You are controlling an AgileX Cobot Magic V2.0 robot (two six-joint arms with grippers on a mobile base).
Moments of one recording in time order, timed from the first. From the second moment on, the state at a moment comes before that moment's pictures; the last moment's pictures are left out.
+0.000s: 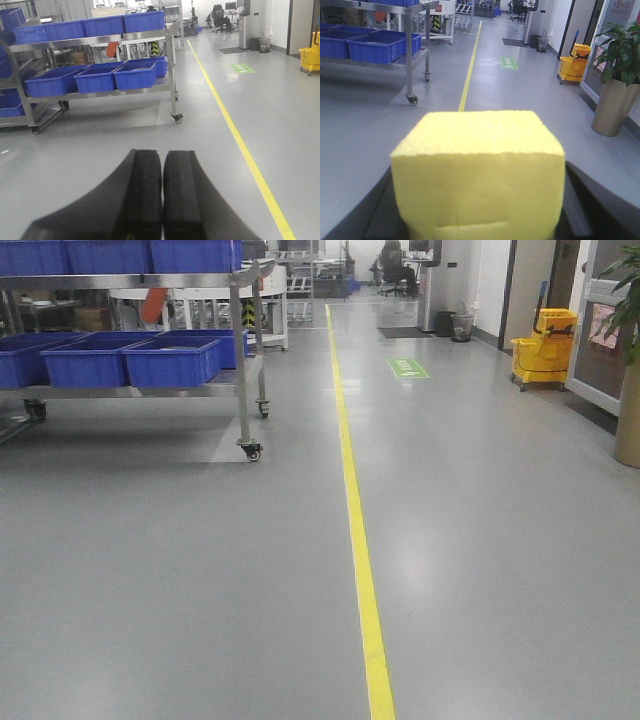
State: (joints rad) left arm 0.02 0.00 0.01 0.14 0.06 -0.09; right arm 0.05 0.25 -0.39 -0.06 0.26 -0.01
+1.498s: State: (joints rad) left arm 0.02 0.00 0.01 0.14 0.06 -0.09; right arm 0.05 0.25 -0.39 -0.06 0.26 -0.01
